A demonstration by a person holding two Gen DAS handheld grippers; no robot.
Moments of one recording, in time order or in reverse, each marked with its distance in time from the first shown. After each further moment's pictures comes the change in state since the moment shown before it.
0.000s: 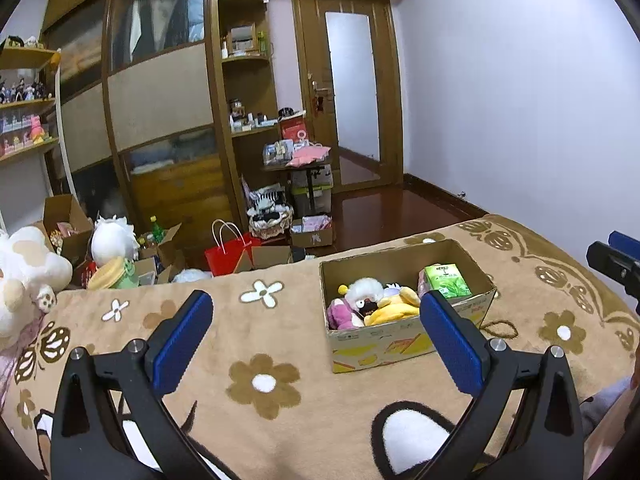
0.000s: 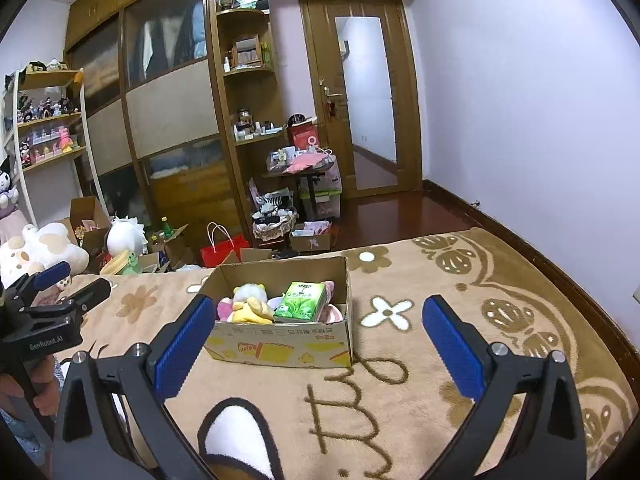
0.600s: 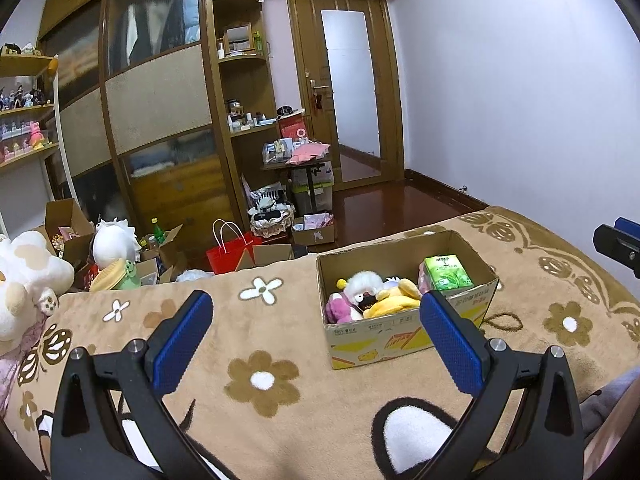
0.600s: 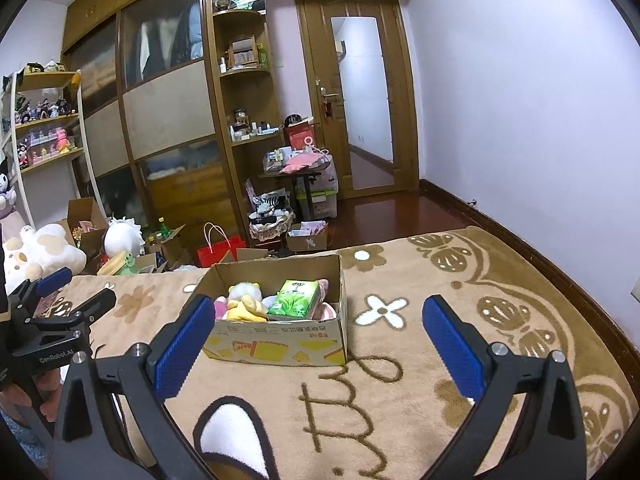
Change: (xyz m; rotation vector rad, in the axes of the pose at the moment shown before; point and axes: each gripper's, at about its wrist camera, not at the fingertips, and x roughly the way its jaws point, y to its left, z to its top) left arm 0.005 -0.009 -0.008 0.020 0.012 0.008; right arm 0.001 -0.006 -0.002 0.005 0.002 -0.007
